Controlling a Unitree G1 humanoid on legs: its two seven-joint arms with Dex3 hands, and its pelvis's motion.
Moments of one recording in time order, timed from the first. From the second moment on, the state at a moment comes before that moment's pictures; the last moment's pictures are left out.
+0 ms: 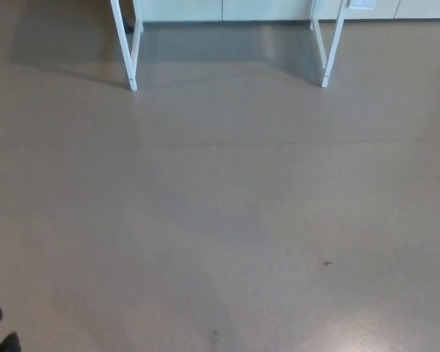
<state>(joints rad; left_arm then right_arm) -0.08 0.34 0.45 0.97 -0.16 -0.03 -0.16 0.24 -0.29 -0.23 0.77 -0.01 -0.25 0.04</state>
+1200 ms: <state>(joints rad) -0.09 0.35 0.51 0.95 -0.30 -0.05 -0.25 0.23 -0.29 -0.29 0.86 0.06 -0.46 0.07</state>
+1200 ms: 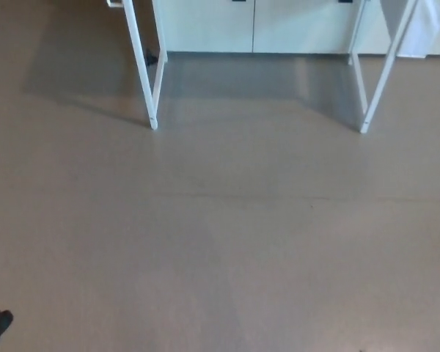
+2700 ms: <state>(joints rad) 0.10 0.35 0.45 0.90 -0.29 -0.08 -0.30 0.33 -0.30 -0.28 1.01 0.06 -0.56 0.06</state>
